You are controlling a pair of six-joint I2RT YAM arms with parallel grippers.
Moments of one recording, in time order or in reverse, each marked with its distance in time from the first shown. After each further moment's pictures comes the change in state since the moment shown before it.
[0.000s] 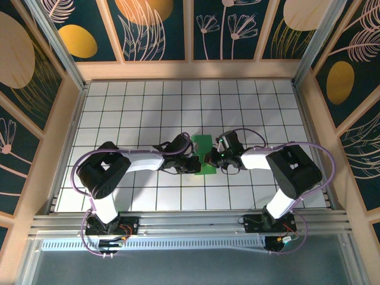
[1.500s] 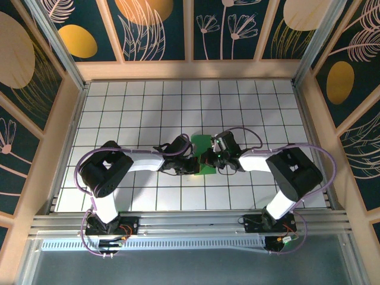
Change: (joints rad) left arm 0.003 0.023 -0.023 0.029 -0.020 -0.024; right arm 0.059 -0.014 0.005 0.043 0.020 -0.022
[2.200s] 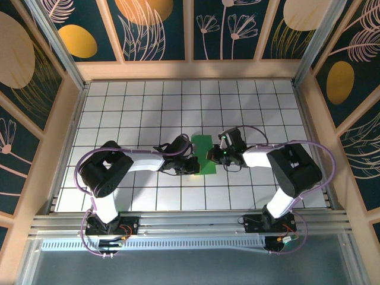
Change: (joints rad) left arm 0.000 0.000 0.000 -0.003 -0.001 -0.008; right arm -0.129 0.024 0.009 -0.028 0.002 -0.068
